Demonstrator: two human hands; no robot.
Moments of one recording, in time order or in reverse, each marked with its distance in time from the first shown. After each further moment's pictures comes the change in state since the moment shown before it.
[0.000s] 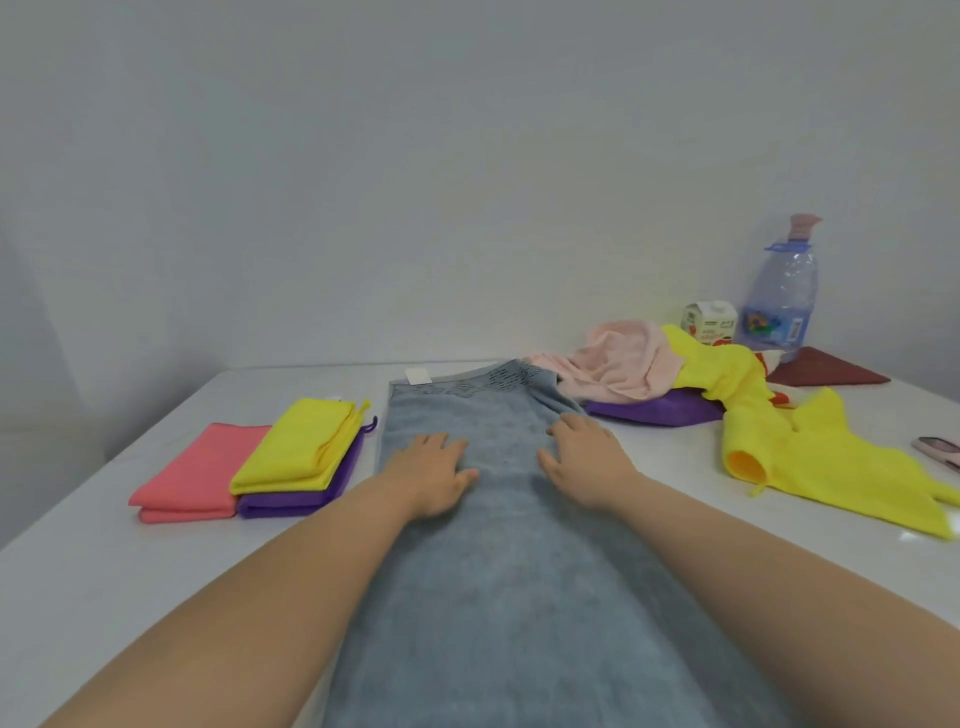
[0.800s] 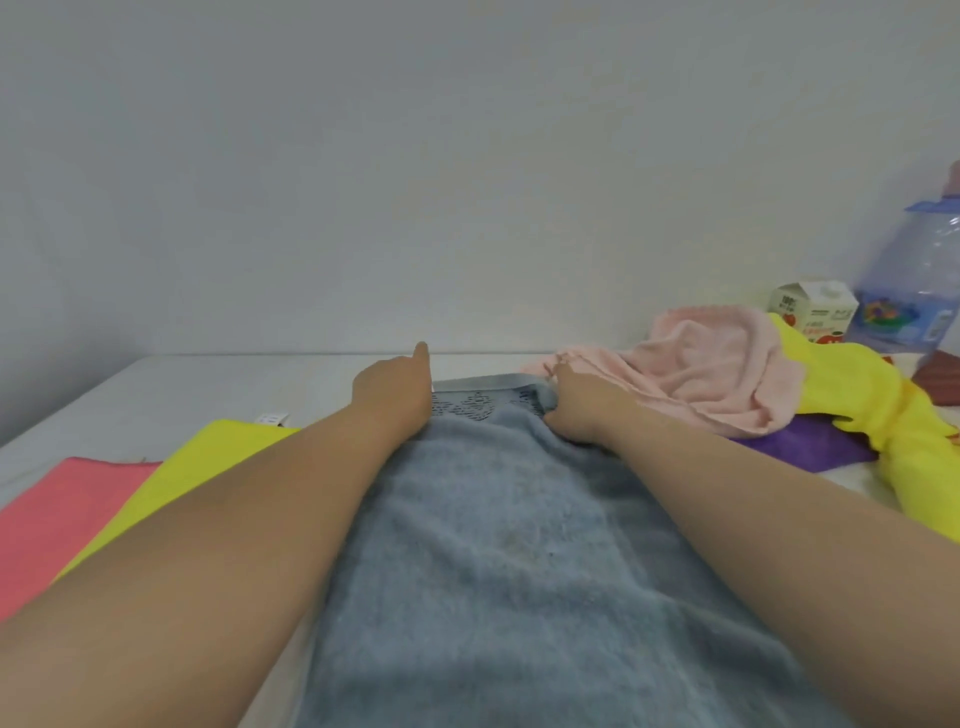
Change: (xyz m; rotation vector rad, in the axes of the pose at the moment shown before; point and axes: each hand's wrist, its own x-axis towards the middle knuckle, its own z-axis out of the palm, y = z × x) left_hand 0.183 -0.081 -0.006 0.069 0.232 -0.253; right_hand 0.197 0.017 0.048 -0.058 -0.186 0.082
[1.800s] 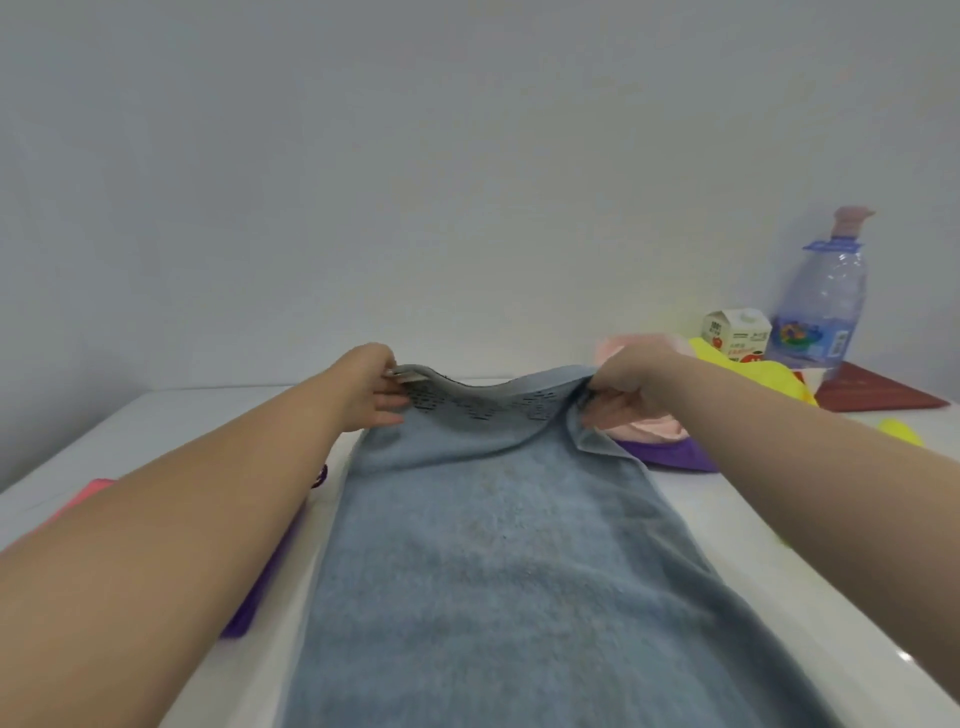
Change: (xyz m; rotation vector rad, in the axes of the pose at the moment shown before) left_hand -0.039 0.005 -0.083 -1.515 -0.311 -0.416; right_hand -0.067 0.053 -0.095 0.961 -0.218 0.468
